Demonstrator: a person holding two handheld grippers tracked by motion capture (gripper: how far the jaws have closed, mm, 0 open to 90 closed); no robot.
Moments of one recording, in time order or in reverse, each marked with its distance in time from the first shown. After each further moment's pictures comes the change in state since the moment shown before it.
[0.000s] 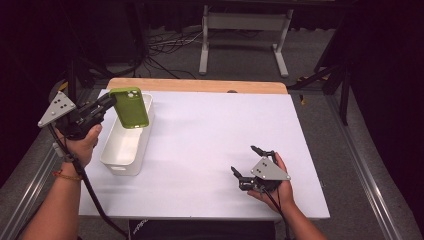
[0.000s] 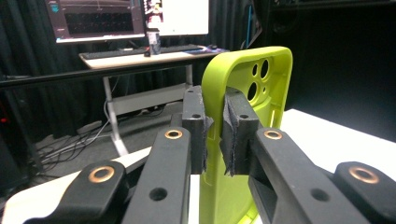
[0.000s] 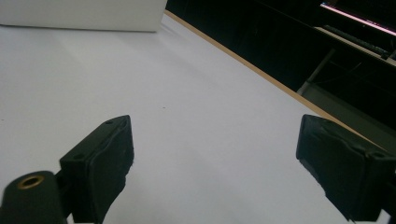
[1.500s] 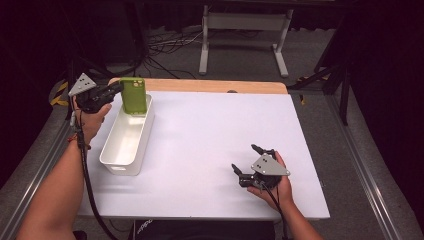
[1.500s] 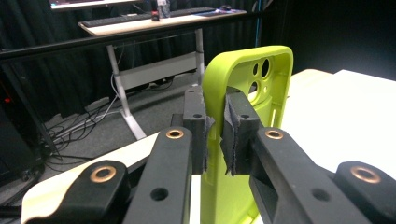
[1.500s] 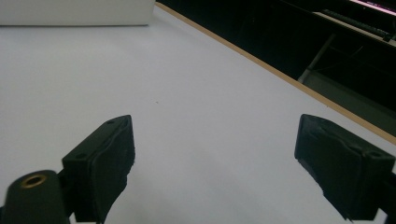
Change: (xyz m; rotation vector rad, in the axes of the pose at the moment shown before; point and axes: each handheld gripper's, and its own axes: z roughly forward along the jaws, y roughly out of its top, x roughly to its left) left arm 0.092 -0.047 0.089 0.116 -0.012 0.027; right arm -0.005 -0.004 0.007 0.030 -0.009 0.052
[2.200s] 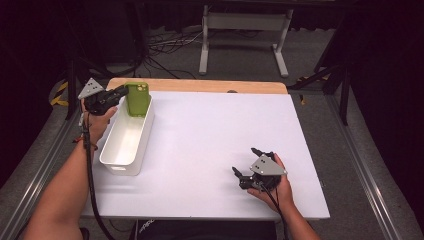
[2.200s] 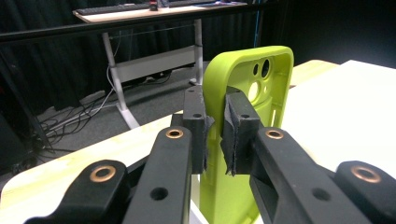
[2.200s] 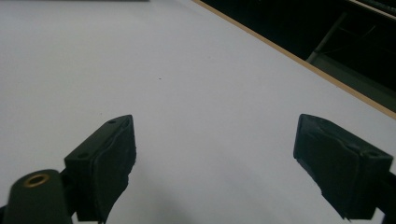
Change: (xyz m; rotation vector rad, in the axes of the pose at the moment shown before) left arm 0.007 -0.031 0.022 0.017 -0.010 -0.025; right arm 0.002 -0.008 0.003 0.073 0.016 0.001
